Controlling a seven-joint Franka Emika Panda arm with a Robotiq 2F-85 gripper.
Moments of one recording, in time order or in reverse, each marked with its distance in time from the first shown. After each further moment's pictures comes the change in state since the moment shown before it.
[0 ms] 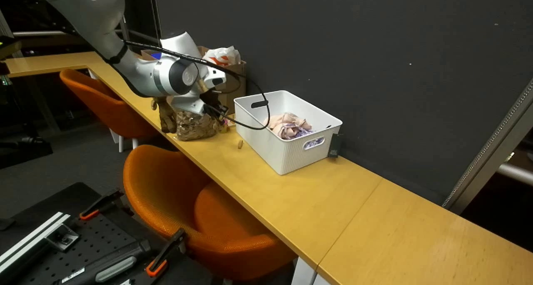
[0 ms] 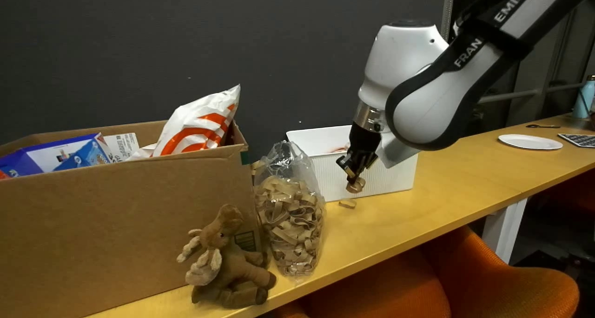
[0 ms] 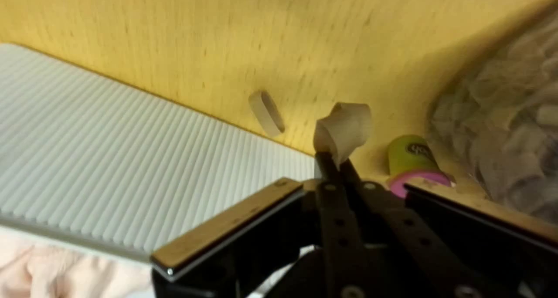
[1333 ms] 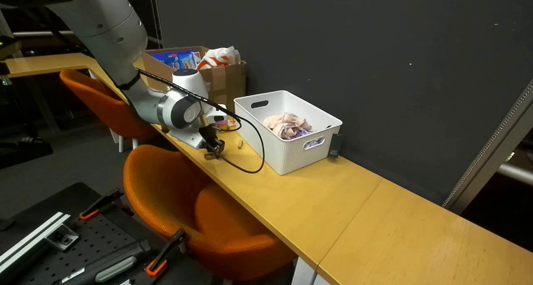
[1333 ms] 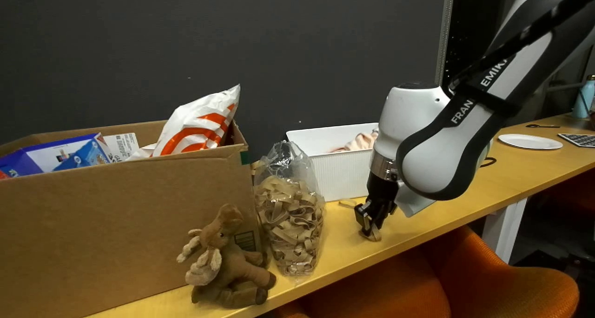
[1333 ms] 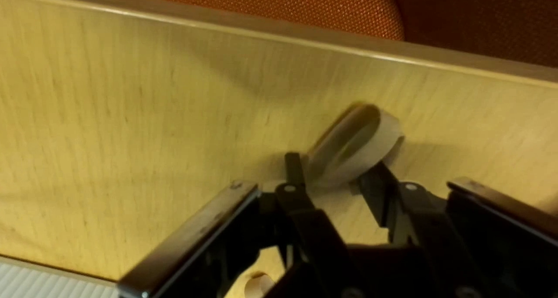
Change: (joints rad) arm -0.179 0.134 0.178 -0.035 0.084 0.019 -0.082
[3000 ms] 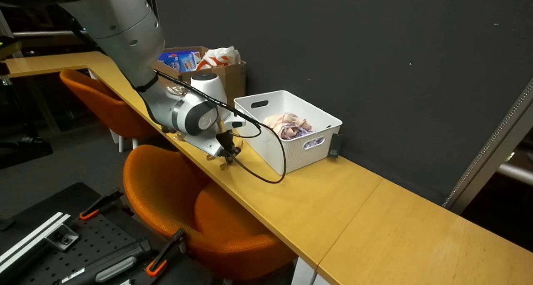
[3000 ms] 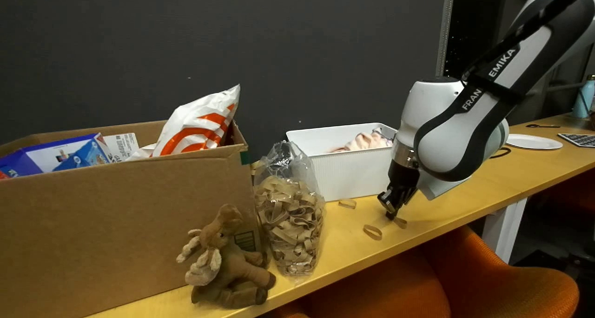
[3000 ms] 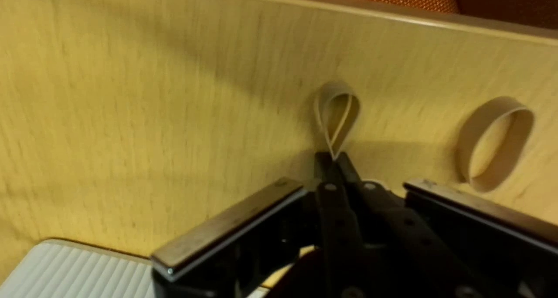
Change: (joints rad) arm -0.149 -0.017 0.033 -0.018 0.000 0.003 -0.110
